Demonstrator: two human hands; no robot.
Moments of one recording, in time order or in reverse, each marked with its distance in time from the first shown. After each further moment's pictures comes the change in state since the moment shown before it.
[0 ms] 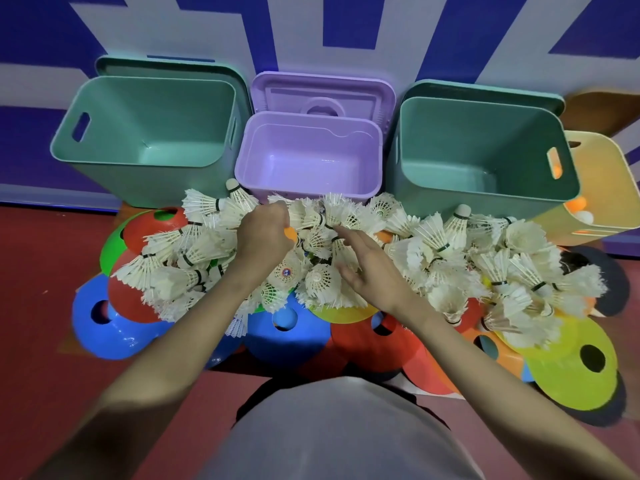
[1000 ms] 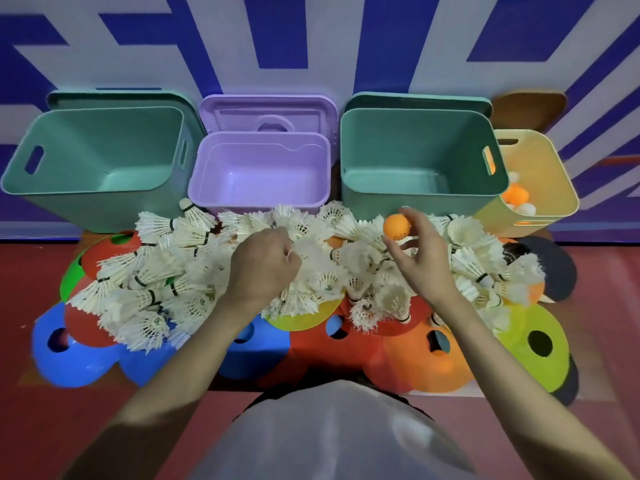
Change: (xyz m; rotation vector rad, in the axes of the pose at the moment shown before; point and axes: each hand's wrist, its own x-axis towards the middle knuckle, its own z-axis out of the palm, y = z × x) left_hand -0.049 0.093 0.009 -0.046 0.103 0.190; right_hand -0.063 0.073 -0.104 0.100 0.494 0.201
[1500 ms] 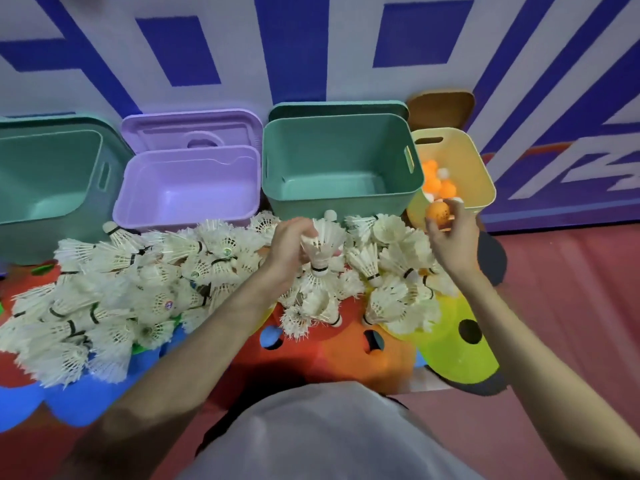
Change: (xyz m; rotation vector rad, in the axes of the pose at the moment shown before) left_hand 0.031 0.155 0.058 -1.164 -0.339 -0.462; right_hand 0.020 0.131 -0.132 -0.203 0.301 0.276
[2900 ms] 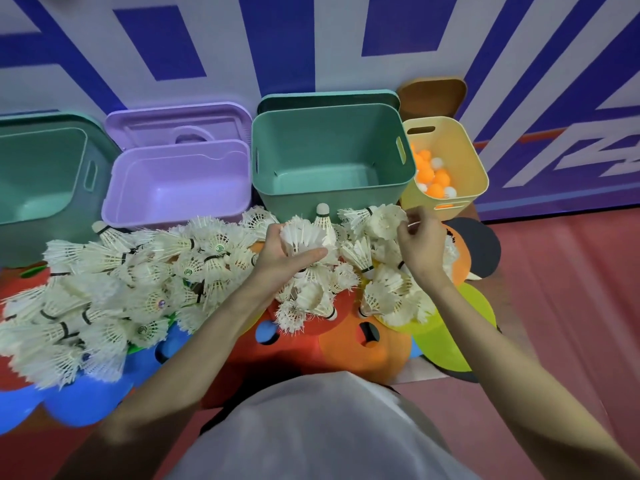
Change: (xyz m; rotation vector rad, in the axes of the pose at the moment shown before) left_hand 0.001 -0.040 -0.016 0.216 -0.078 0.036; right_hand -0.025 -0.019 0.028 0.006 0.006 0.053
